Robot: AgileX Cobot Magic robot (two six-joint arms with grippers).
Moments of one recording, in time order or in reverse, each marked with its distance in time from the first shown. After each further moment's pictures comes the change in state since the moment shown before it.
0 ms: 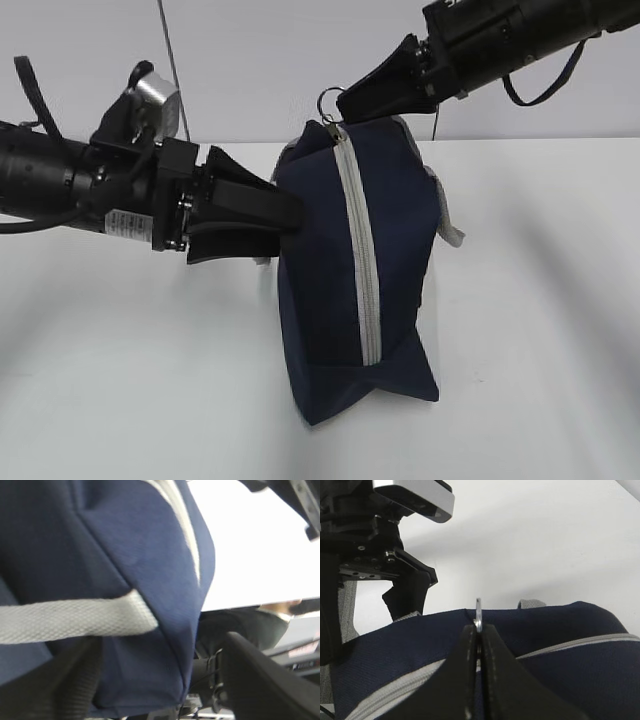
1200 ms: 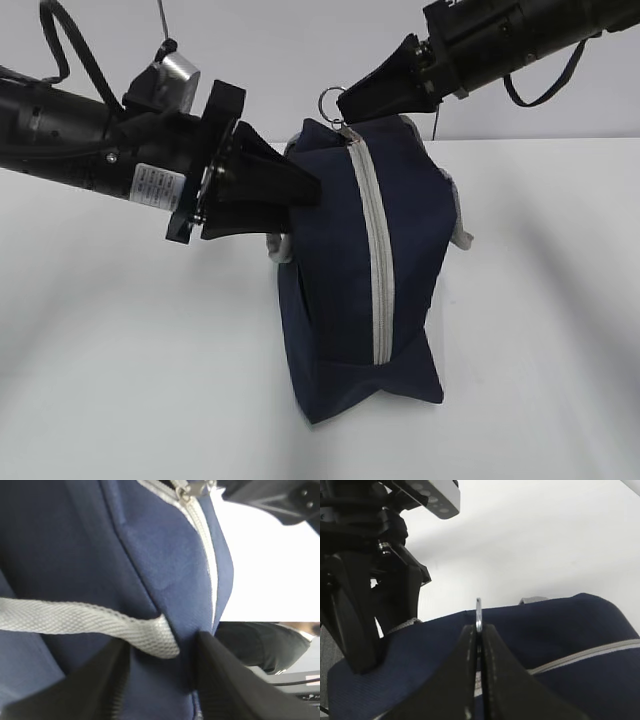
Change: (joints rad) left arm -0.064 -0.028 -0.109 0.096 -0.132 -0.414; right arm 0.000 0.000 0.000 0.000 0.000 0.029
